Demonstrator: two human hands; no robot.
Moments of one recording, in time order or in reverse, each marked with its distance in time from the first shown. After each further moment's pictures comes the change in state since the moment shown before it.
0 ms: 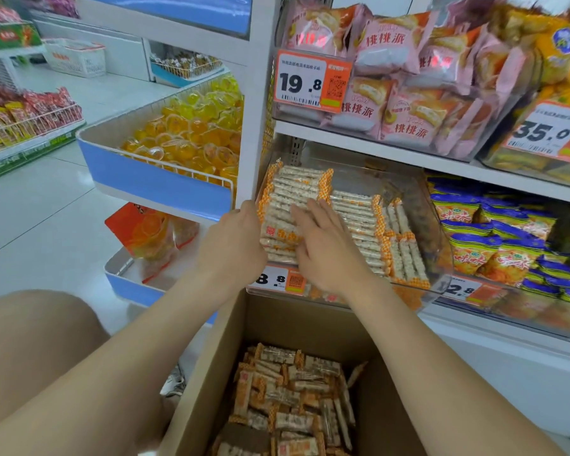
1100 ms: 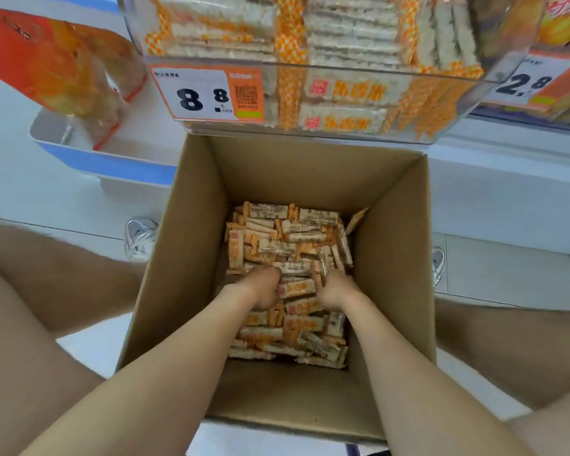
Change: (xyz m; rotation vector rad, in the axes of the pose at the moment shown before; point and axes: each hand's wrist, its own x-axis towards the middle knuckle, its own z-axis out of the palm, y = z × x) left_hand -0.173 -0.076 0.311 0.169 -1.229 -0.041; right_hand -0.221 0.074 0.256 0.346 -0.986 0.837
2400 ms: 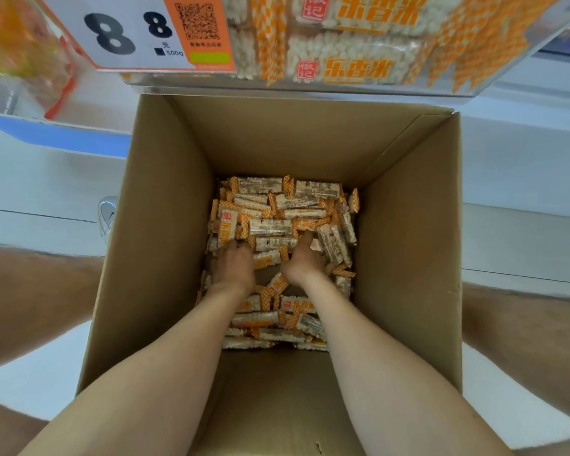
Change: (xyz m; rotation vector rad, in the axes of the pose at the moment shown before) left_hand 0.036 -0.031 0.035 0.006 0.314 -0.340; right_hand 0.063 -0.042 0.047 0.307 0.062 0.076
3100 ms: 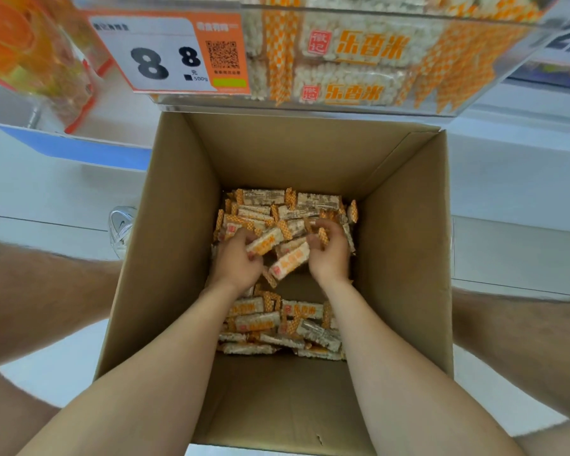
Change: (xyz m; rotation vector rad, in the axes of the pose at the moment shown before) left_hand -0.011 -0.010 -0.029 -0.684 0.131 0.024; right_hand -0.009 0.015 -0.031 0.663 0.458 -0.301
